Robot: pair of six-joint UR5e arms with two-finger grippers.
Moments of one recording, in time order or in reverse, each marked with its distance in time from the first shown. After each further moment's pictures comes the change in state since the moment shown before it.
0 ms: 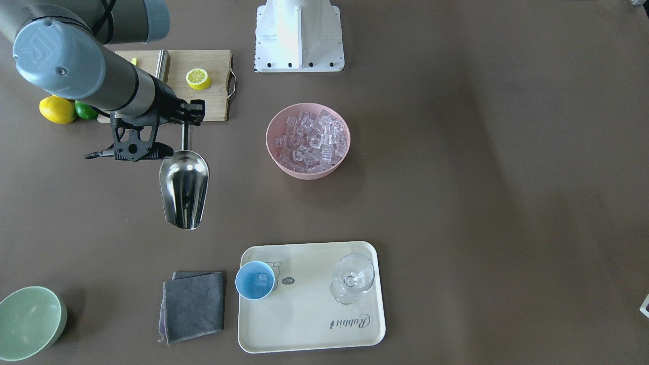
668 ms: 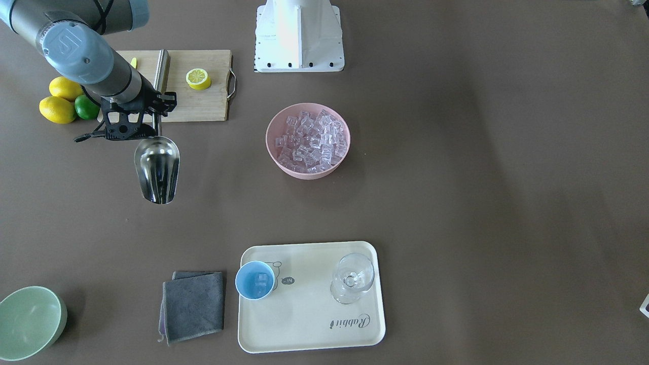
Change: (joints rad) left arm 0.000 0.000 0.007 0.000 0.000 -0.001; right arm -0.123 -0.254 0.078 0.171 -0.152 0.022
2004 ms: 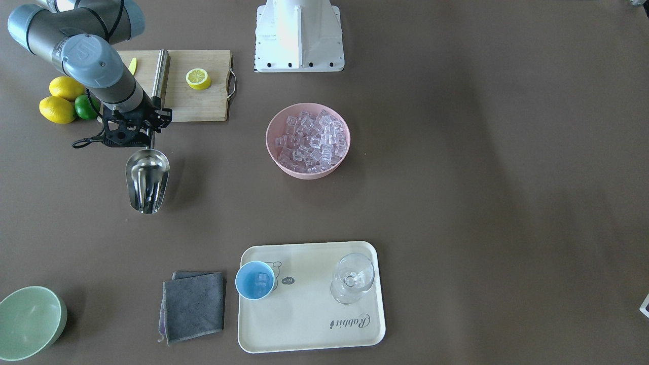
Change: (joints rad) left arm -0.001 -0.004 0.012 0.000 0.001 0.000; right arm -0.079 -0.099 -0.051 0.243 -0.173 0.160
